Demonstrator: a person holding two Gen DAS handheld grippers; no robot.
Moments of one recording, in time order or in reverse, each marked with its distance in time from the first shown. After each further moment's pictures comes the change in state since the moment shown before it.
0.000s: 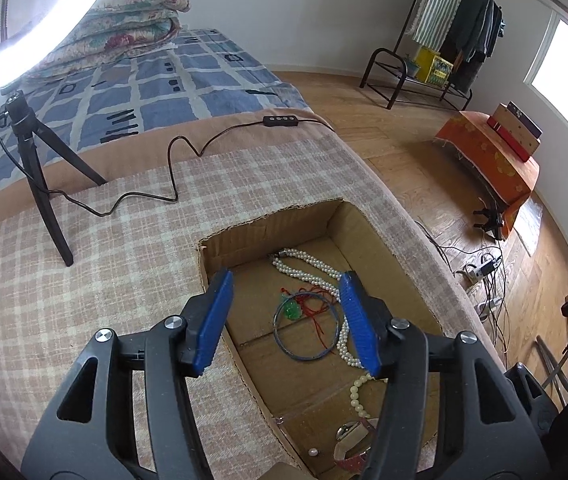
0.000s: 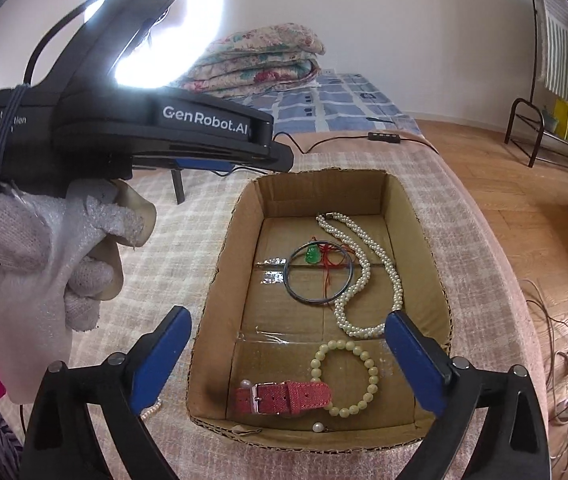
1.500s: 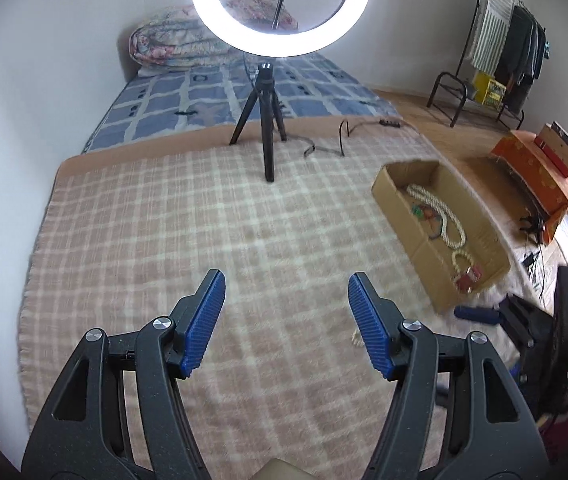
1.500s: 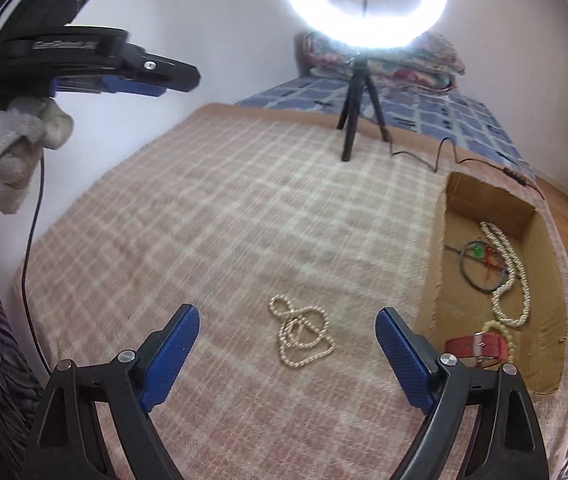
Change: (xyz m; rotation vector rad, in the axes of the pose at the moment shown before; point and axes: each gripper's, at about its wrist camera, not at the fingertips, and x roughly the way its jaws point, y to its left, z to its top) left arm -0.210 0.141 -0.147 -0.081 -0.047 0.231; right arm -0.020 0.144 -0.062 -0.356 0.087 0.254
